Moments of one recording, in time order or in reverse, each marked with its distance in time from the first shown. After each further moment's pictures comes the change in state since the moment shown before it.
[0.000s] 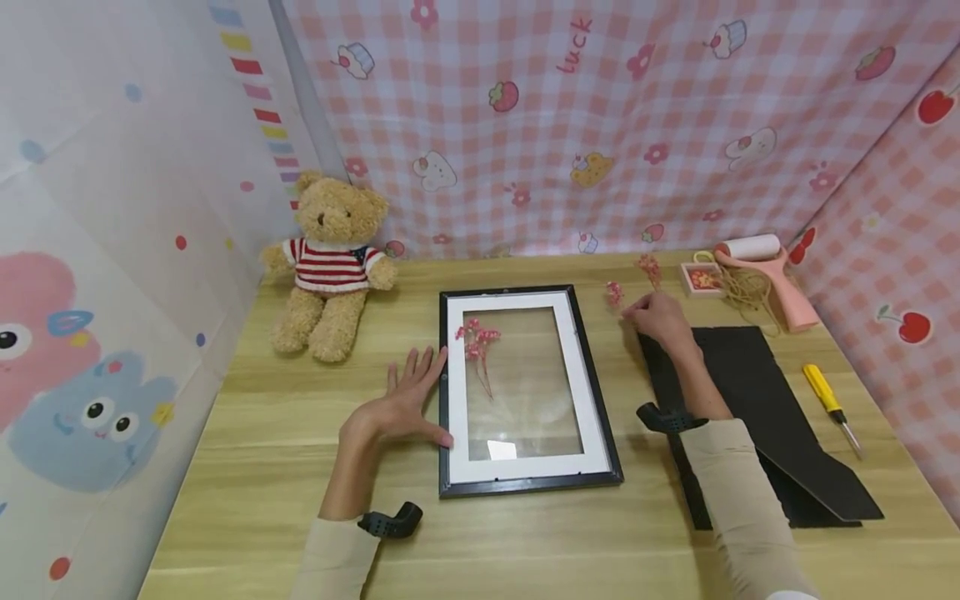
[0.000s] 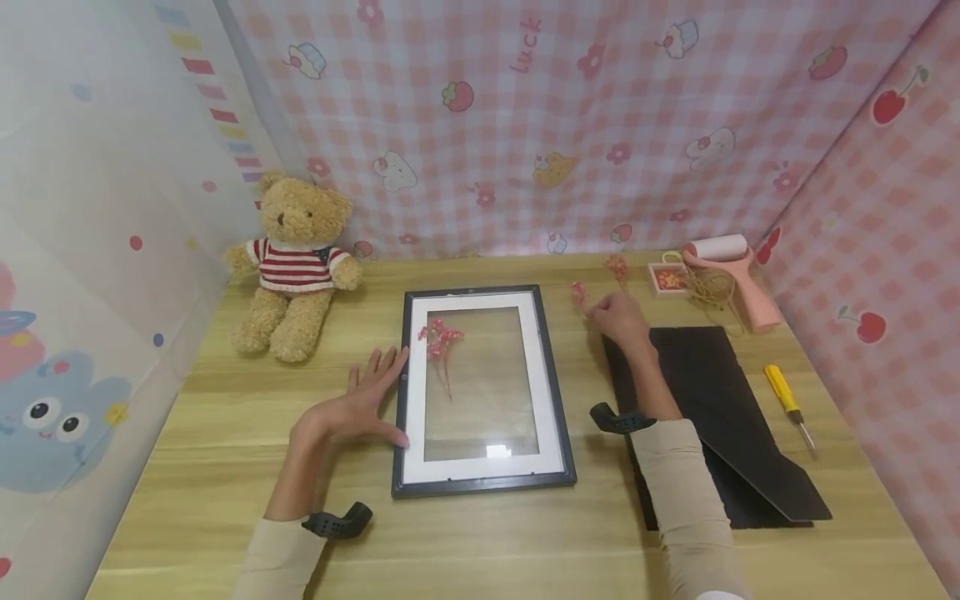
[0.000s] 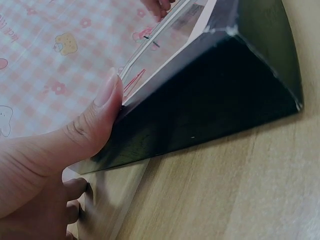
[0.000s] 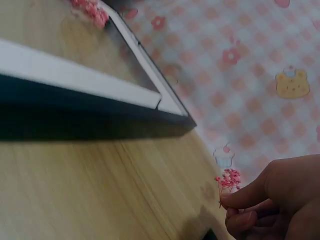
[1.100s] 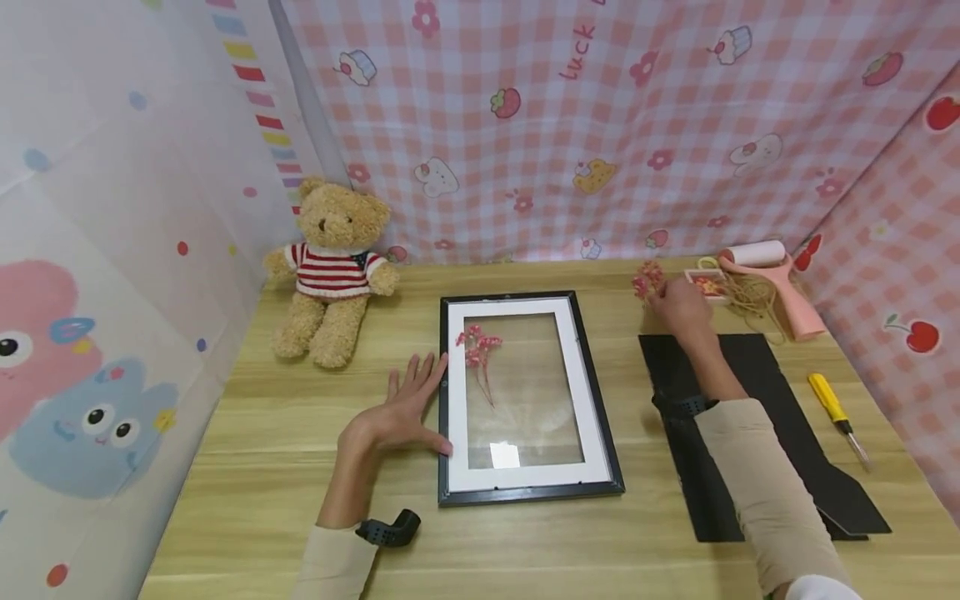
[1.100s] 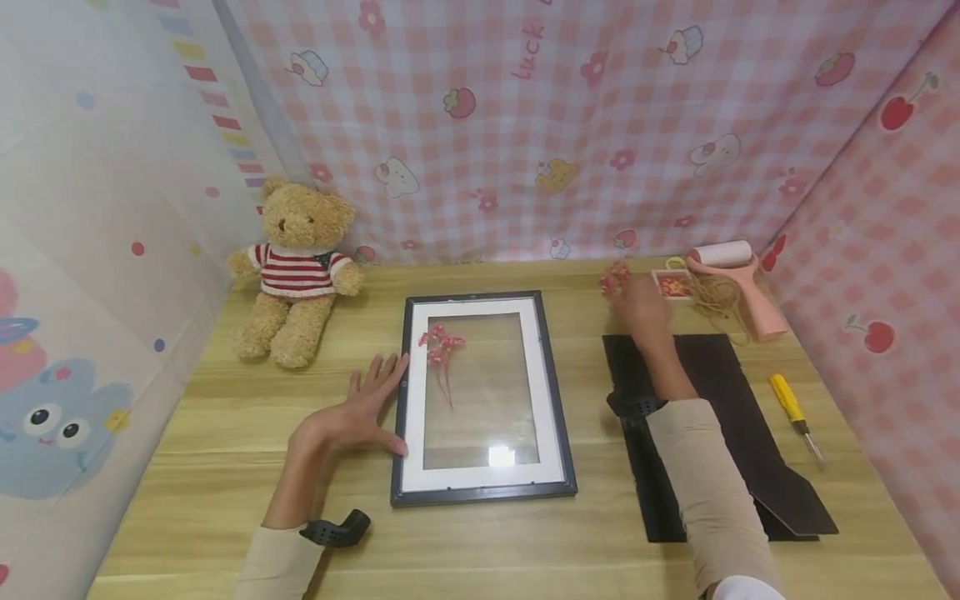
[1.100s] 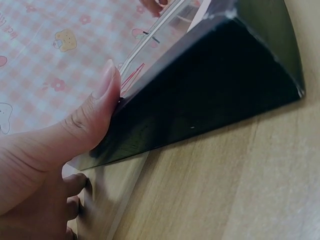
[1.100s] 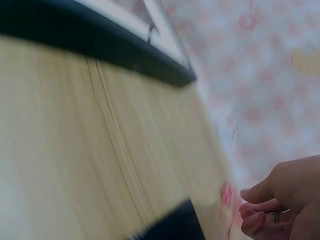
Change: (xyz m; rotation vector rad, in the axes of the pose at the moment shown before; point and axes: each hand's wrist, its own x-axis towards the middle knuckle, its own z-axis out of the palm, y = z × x) left_hand -0.003 0.002 -0.002 -0.015 -0.005 0.009; right_hand 0.071 0.061 -0.010 -0.198 0.086 0.018
